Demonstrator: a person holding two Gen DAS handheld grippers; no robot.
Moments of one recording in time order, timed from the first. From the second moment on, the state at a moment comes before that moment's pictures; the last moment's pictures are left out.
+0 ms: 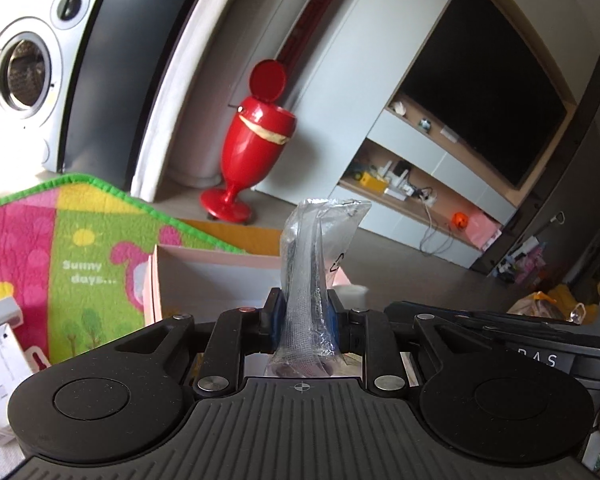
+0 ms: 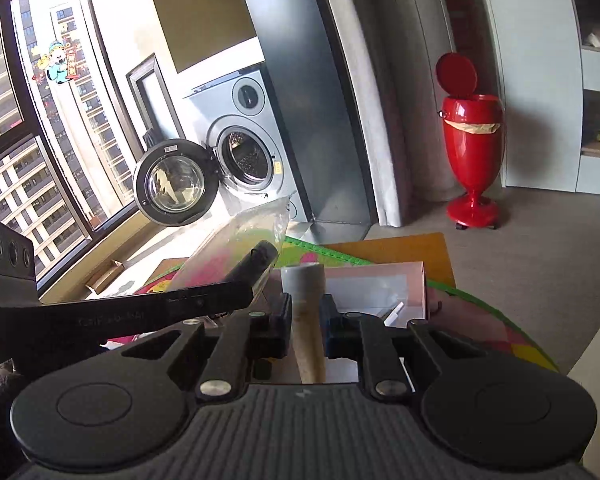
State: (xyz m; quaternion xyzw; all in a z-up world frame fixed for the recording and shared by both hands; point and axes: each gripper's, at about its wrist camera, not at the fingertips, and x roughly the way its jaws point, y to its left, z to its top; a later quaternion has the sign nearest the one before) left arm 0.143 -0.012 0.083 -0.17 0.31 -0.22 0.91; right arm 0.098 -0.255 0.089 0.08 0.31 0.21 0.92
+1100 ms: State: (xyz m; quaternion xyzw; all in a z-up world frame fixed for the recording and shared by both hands) left arm 0.055 0.216 0.033 -0.32 0.28 0.11 0.90; right arm -0.039 -0.167 0.015 -0.11 0.31 0.24 0.91
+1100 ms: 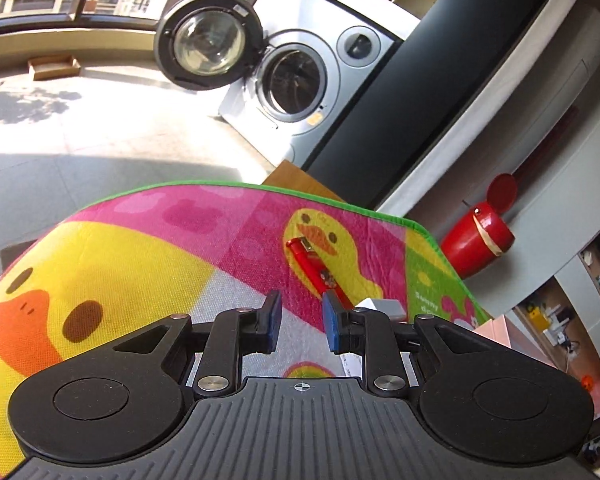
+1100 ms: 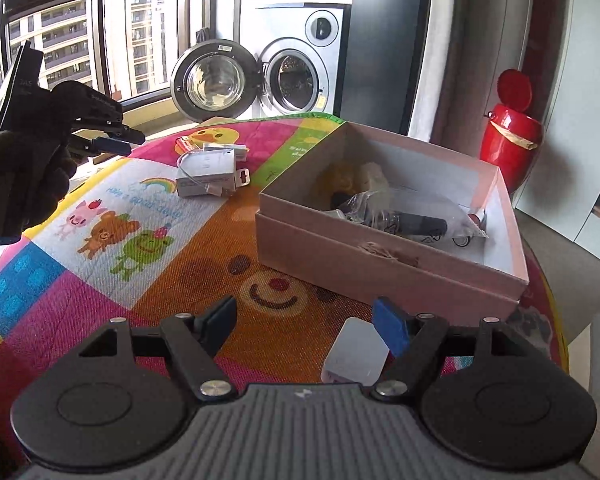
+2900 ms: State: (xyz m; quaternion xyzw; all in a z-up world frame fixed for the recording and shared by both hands) left arm -0.030 0.136 0.000 -0.13 0.31 -0.06 0.94; right arm 0.092 -0.006 0.056 -0.11 0.38 0.38 0.84
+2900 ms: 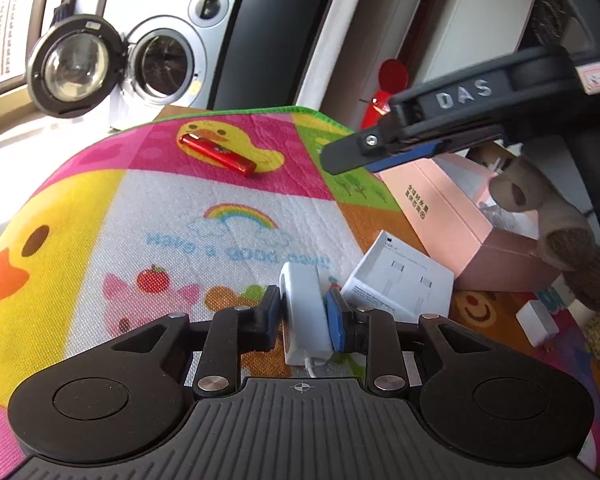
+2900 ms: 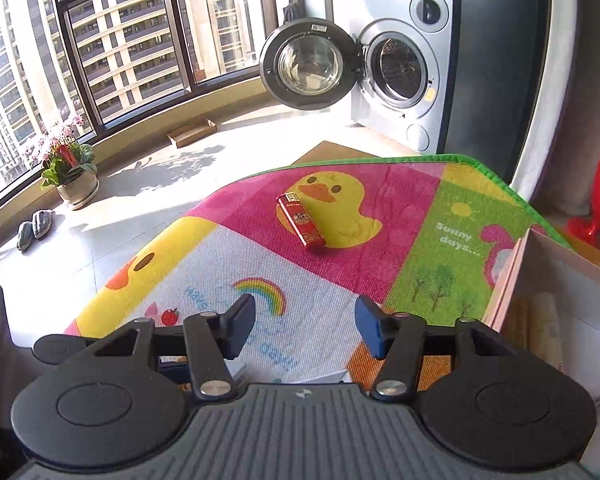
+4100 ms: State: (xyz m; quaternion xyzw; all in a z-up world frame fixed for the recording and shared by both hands) left arm -0.030 0.148 -0.010 -0.18 0.30 -0.07 0.93; right arm 0.044 -0.074 0.062 -0.09 0.39 0.38 0.84
